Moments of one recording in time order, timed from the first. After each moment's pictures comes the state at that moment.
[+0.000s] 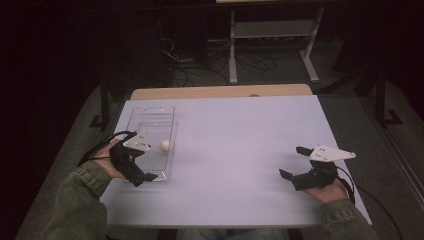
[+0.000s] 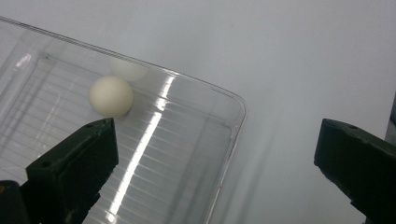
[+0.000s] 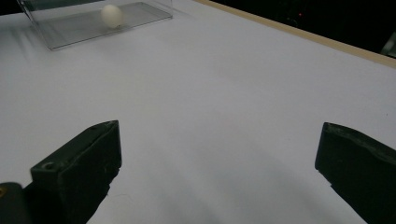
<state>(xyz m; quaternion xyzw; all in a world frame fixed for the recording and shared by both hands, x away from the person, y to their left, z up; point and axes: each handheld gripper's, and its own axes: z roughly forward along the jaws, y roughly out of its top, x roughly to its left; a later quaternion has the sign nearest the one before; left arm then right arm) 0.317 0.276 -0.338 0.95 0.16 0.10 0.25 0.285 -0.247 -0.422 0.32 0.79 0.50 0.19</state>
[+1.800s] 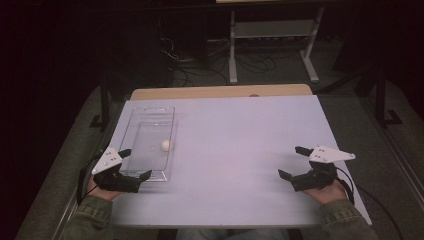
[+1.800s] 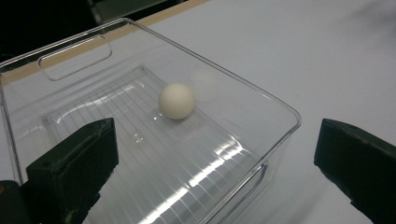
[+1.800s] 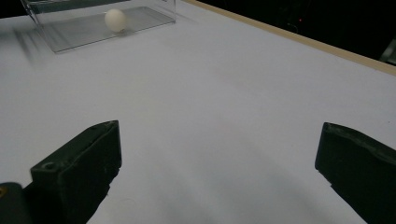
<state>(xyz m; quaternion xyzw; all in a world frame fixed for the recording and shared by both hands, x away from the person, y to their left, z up) 0.272 0.321 -0.386 0.80 0.33 0.24 0.44 0.282 -0.244 -0.420 0.31 0.78 0.50 0.19</state>
